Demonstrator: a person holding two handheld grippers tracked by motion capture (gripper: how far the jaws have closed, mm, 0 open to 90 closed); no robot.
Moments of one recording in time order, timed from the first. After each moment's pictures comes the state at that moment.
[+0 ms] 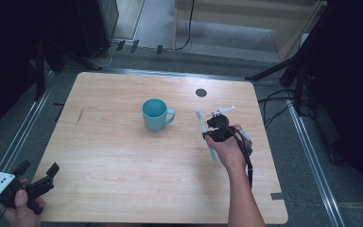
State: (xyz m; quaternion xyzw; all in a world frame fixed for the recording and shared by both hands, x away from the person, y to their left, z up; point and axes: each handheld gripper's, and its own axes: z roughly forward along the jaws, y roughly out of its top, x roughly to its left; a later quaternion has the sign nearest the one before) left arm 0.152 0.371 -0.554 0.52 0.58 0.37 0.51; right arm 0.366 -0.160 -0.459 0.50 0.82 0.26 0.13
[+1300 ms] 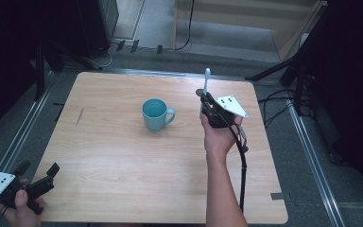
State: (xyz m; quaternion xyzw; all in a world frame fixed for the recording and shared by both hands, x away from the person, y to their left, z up) left arm 0.152 0.371 -0.554 0.52 0.58 0.36 0.51; right arm 0.367 -0.143 -0.427 0.44 0.62 0.55 0.34
